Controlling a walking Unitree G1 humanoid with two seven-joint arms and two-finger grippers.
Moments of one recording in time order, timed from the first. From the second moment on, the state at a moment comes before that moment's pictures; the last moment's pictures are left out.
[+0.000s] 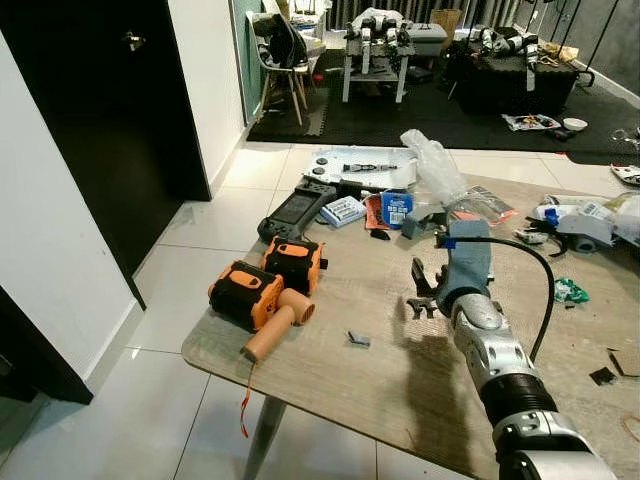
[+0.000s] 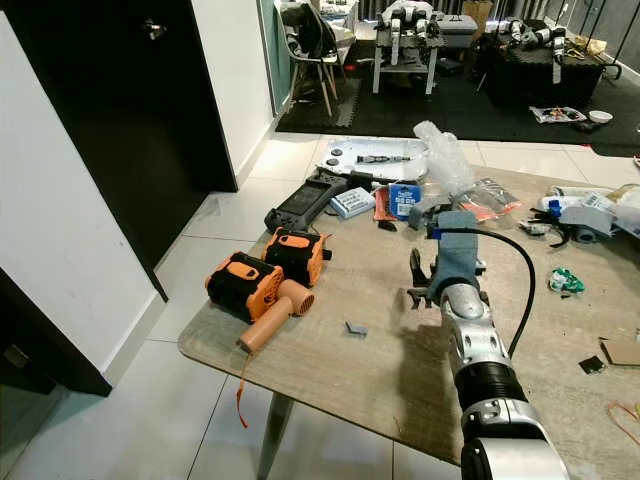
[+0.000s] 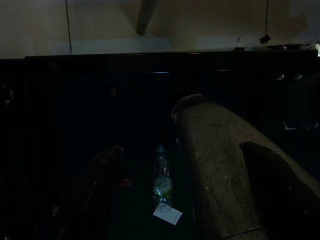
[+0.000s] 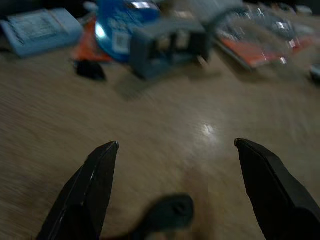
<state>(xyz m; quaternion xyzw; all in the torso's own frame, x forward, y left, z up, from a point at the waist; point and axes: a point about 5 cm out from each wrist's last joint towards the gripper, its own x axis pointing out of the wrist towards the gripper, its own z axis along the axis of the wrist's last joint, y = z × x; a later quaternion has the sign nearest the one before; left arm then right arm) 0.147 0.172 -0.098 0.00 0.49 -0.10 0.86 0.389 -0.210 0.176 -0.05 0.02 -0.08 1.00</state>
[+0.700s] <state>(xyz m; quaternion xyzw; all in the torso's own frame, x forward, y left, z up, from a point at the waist) 0.145 0.171 -0.099 0.00 0.50 -0.11 0.86 0.378 -0.192 0.129 0.05 0.15 -0.07 0.98</state>
